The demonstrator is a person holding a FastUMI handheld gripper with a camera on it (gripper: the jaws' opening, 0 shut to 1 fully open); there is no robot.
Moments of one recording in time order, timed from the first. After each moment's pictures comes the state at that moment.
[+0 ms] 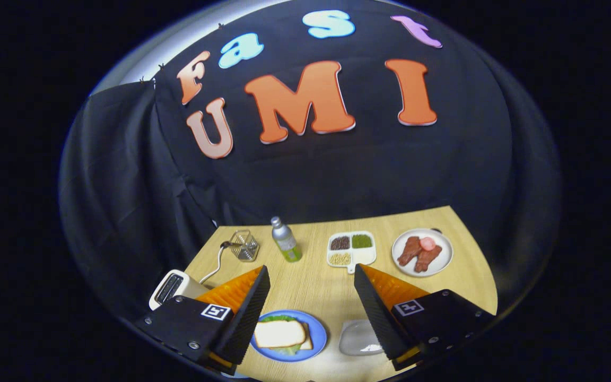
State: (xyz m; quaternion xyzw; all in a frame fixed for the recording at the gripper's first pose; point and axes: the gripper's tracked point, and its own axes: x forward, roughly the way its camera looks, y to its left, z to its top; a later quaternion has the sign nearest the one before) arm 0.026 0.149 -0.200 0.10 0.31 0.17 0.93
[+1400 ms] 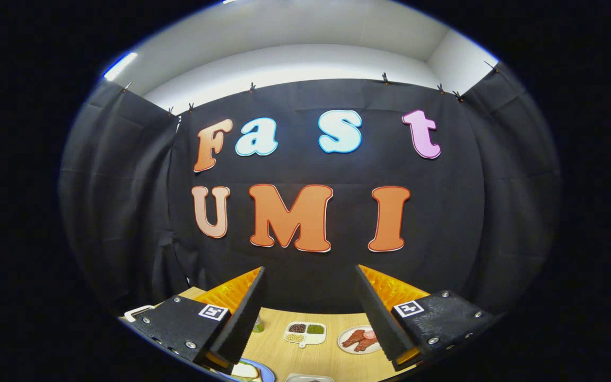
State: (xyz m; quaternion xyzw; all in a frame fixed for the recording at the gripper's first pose) arm 0.049 0.091 -0.011 0.02 0.07 0.13 0.99
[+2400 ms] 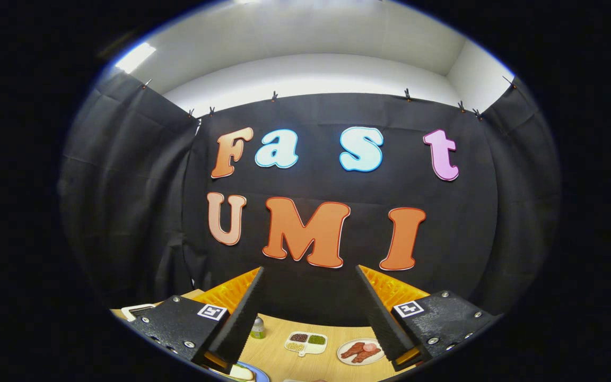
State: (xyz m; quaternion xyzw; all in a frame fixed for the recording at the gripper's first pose) arm 0.050 0.114 0.022 0.00 0.02 0.17 0.99
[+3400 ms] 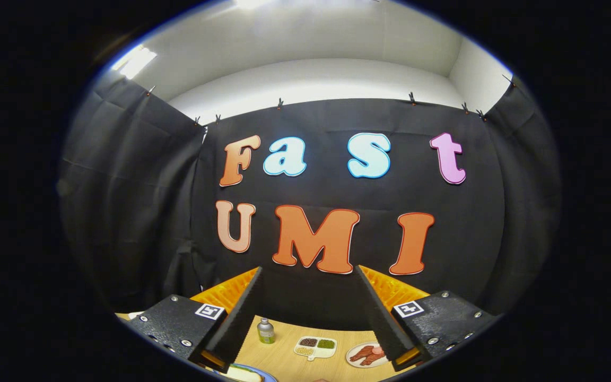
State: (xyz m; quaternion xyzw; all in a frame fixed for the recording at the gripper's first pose) arm 0.044 0.124 0.028 0.01 0.01 0.19 0.98
